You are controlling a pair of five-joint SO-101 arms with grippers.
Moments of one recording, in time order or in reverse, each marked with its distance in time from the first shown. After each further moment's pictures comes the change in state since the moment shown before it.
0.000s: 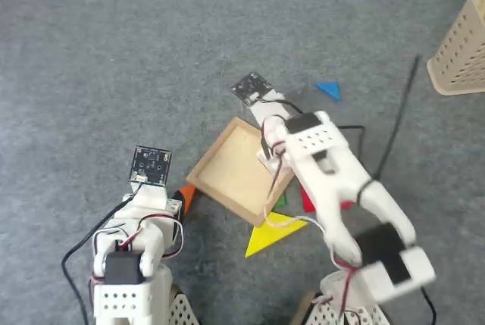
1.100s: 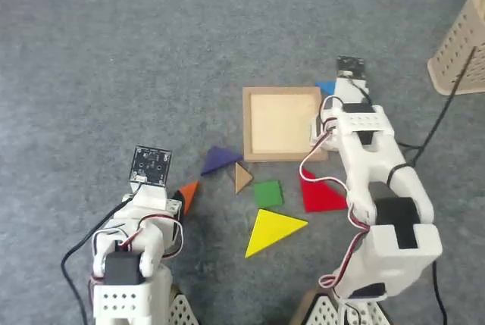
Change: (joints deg) left arm 0.0 0.0 0.0 0.0 0.0; right arm 21.2 7.3 -2.1 -6.0 -27.3
